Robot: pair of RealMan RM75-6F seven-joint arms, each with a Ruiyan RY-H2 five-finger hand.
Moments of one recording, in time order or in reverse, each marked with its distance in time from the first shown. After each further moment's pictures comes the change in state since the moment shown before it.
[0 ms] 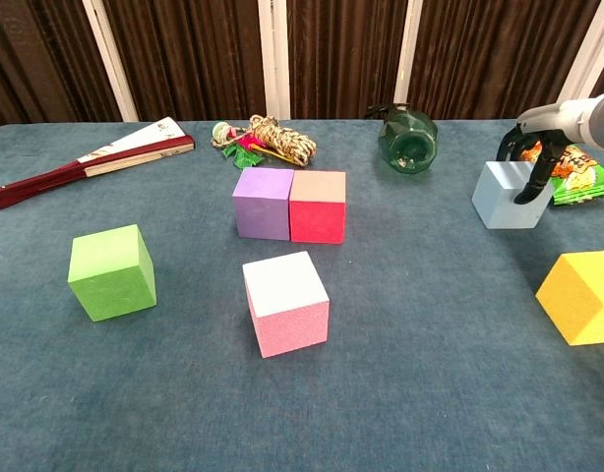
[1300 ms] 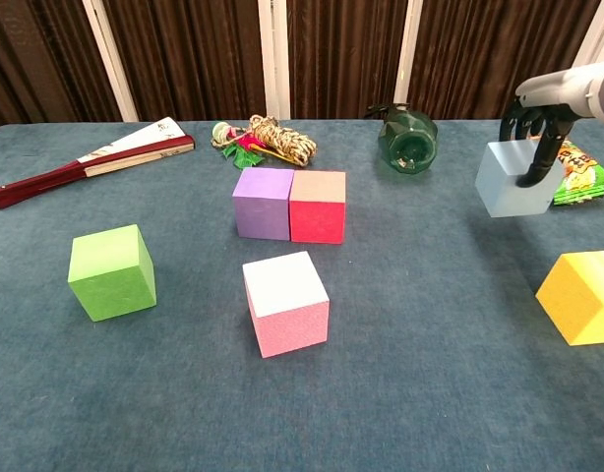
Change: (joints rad) left arm 0.010 -0.002 -0.013 0.012 0.022 0.016 -0.001; right arm 0.053 0.129 -0.002 -0.401 0.077 0.348 -0.188
